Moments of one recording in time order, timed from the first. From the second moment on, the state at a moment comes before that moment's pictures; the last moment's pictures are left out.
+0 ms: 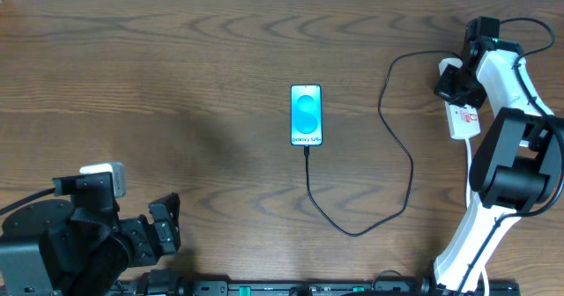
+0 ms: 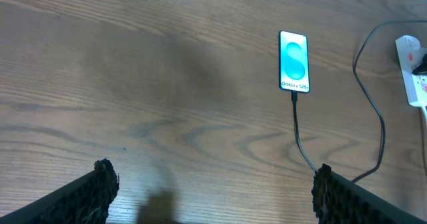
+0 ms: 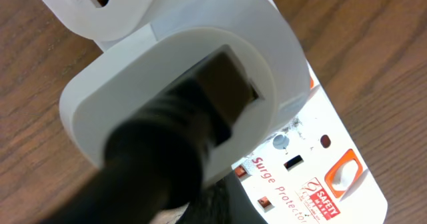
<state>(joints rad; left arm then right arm) 0.05 0.73 1.47 -1.54 0.17 -0.16 -0.19 2.19 1.71 -0.91 0.11 0.38</state>
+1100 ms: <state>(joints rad) 0.05 0.73 1.47 -1.54 0.17 -0.16 -0.31 2.16 1.70 -0.80 0.06 0.46</state>
